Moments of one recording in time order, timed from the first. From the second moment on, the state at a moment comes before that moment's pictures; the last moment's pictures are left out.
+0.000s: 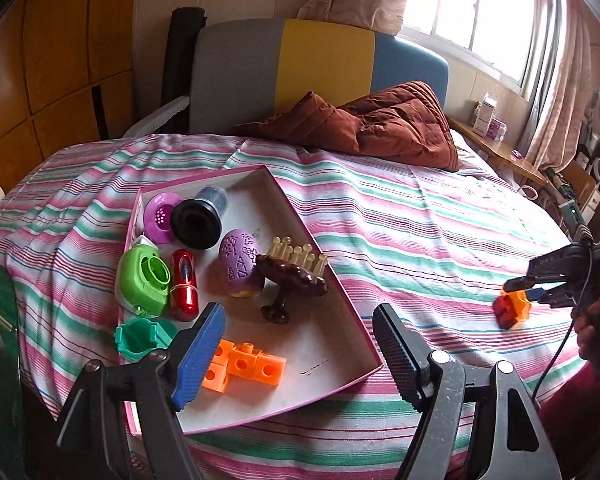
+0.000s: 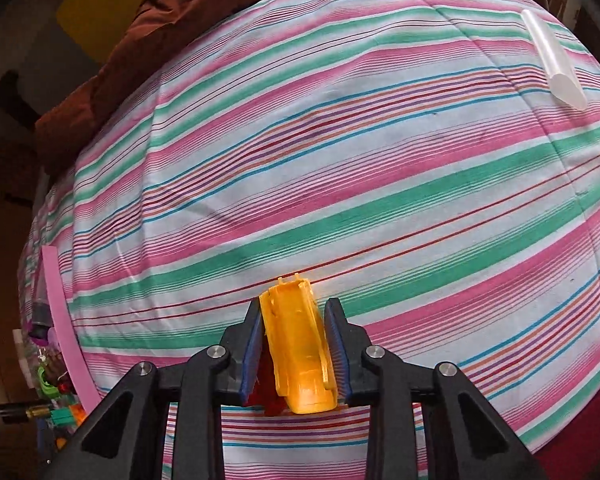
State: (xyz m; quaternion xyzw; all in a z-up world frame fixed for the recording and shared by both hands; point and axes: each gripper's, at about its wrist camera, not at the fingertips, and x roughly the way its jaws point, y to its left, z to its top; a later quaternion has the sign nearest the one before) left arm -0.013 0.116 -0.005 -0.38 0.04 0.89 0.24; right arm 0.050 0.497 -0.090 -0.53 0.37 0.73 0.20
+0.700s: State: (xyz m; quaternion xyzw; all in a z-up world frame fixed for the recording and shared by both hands) left arm -0.005 0.160 0.000 -0.38 0.08 0.88 0.27; right arm 0.030 0.510 -0.064 -0.47 0.25 0.82 0.21
